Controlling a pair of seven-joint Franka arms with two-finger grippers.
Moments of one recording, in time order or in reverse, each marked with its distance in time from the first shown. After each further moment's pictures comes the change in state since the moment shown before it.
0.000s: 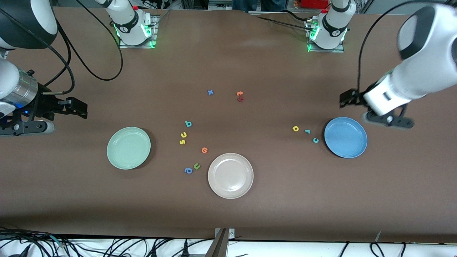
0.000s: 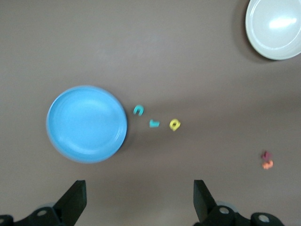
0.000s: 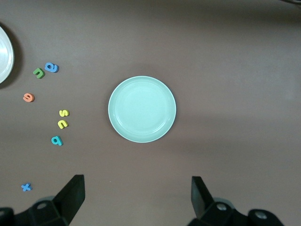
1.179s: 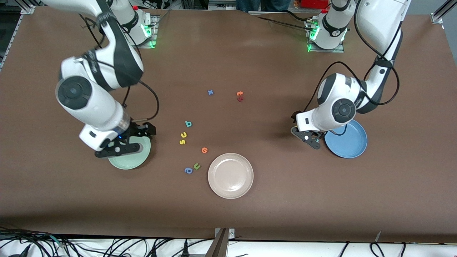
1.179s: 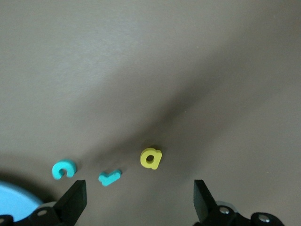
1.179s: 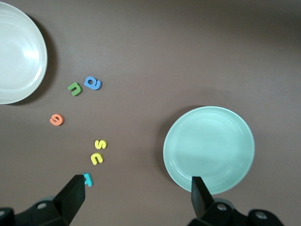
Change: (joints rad) left arm -0.132 0.229 -0.001 -0.361 0.012 0.551 0.374; right arm 0.183 0.151 0.010 -0.231 0.001 0.434 0.127
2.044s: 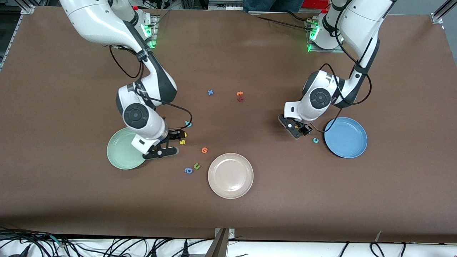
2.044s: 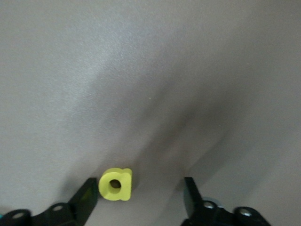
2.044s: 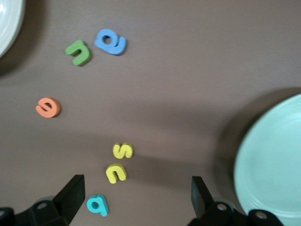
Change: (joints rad) left arm -0.057 0.050 0.001 -0.179 0.118 0.296 0.101; right arm 0.081 0.136 0.022 -0.174 0.010 0.252 0.072
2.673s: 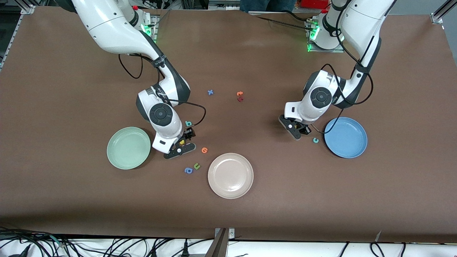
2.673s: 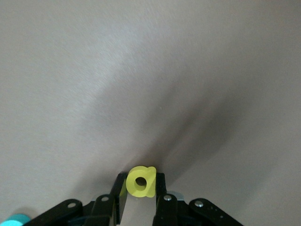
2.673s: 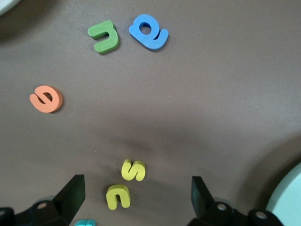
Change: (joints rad) left arm 0.001 -0.015 0.002 0.017 0.002 0.001 0.000; right arm 0.043 0.078 0.002 -0.005 -0.117 0.094 -0.071
